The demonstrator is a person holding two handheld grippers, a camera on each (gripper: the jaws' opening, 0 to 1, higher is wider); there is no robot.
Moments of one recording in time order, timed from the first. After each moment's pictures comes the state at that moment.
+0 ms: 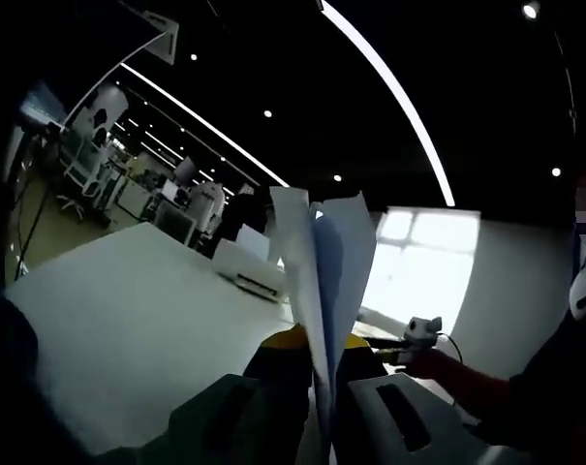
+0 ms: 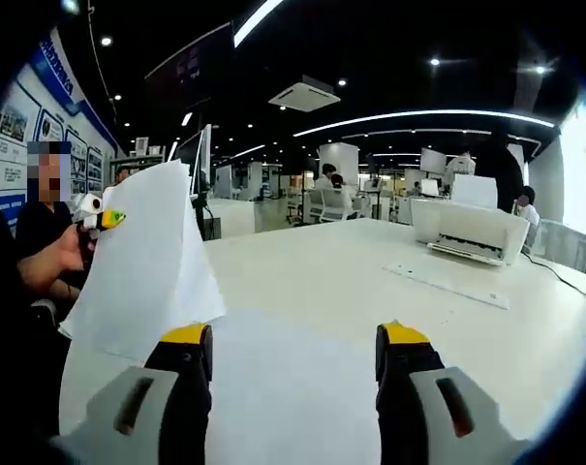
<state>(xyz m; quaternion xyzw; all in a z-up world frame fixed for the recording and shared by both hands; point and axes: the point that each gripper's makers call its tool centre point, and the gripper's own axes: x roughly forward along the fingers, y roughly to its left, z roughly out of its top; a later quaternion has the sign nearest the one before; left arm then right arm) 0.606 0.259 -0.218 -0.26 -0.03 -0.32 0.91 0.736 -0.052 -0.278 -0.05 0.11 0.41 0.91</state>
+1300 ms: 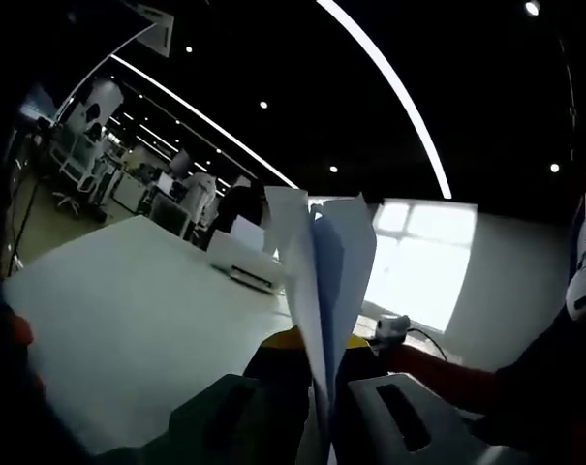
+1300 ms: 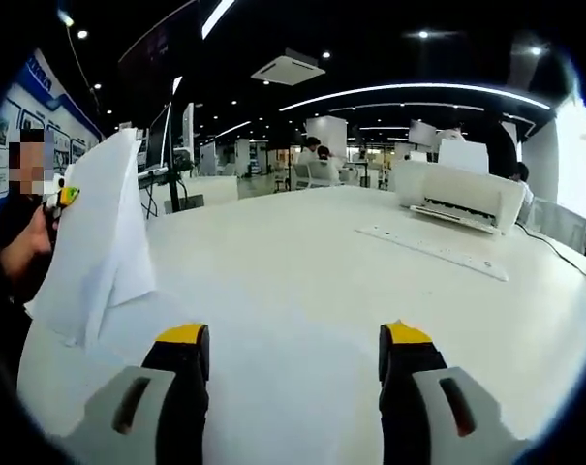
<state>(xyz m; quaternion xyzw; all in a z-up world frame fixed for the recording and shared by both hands) 0.606 0.239 -0.219 -0.25 -0.02 -0.34 0.91 0.792 -0.072 -0.329 -0.06 0.17 0.39 0.91</state>
